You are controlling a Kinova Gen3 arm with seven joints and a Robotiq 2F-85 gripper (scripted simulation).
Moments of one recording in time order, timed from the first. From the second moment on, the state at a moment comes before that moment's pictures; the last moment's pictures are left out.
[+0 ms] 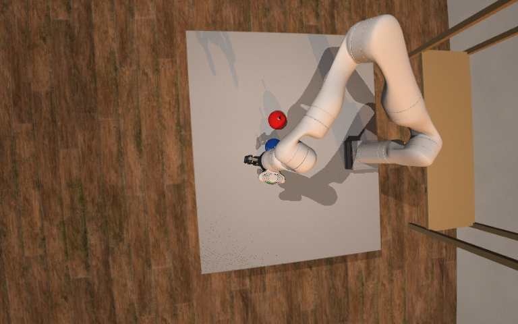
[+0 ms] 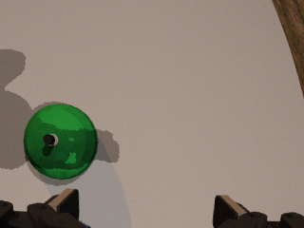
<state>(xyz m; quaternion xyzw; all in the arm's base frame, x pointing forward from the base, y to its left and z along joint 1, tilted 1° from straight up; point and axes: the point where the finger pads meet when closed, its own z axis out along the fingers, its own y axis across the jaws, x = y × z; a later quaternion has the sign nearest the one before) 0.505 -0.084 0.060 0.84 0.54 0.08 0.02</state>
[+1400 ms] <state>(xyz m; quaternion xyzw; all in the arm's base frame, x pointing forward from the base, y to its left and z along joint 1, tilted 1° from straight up) 0.480 -0.045 0.066 0.83 0.55 0.04 0.01</state>
